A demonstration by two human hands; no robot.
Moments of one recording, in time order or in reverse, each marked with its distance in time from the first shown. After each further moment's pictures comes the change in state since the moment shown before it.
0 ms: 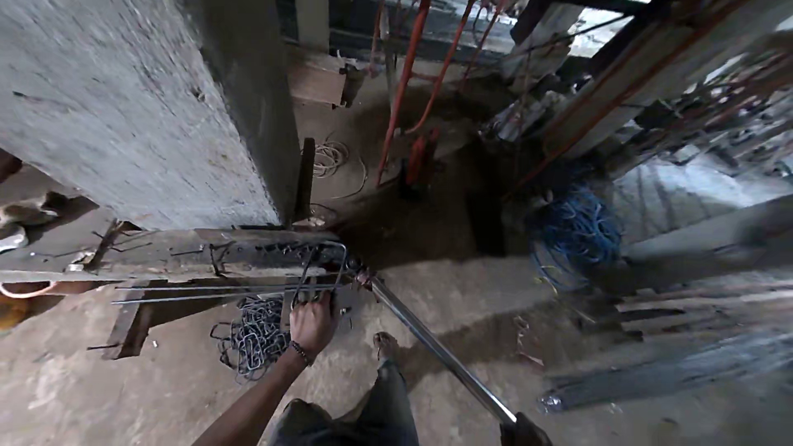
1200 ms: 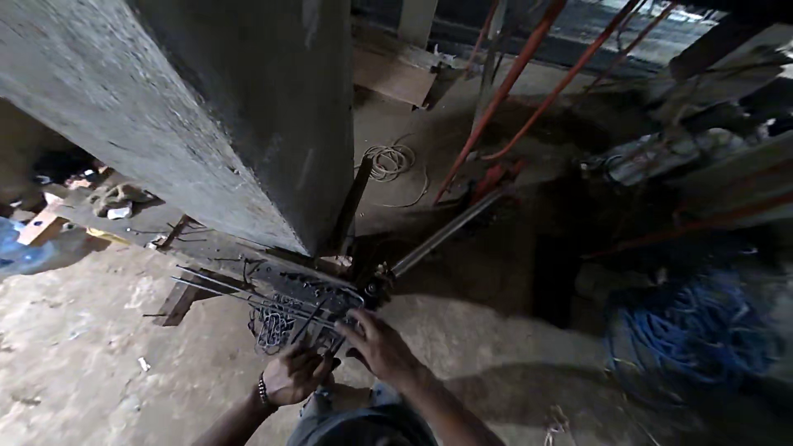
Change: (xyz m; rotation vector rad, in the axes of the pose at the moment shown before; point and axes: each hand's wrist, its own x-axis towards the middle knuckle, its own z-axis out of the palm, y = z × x) left_hand 0.003 -0.042 -0.025 0.180 0.640 0.793; right_hand 0.090 -0.367 -0.136 0.287 -0.100 -1.718
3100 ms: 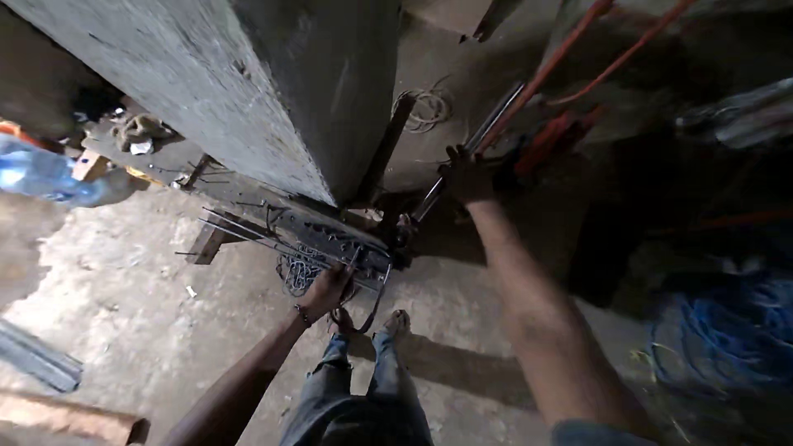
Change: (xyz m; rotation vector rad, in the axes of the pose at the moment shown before) left_hand 0.041 -0.027 0.034 -1.039 -0.487 -1.489; right_hand 0.167 0.219 -0.101 -0.550 -0.088 0.323
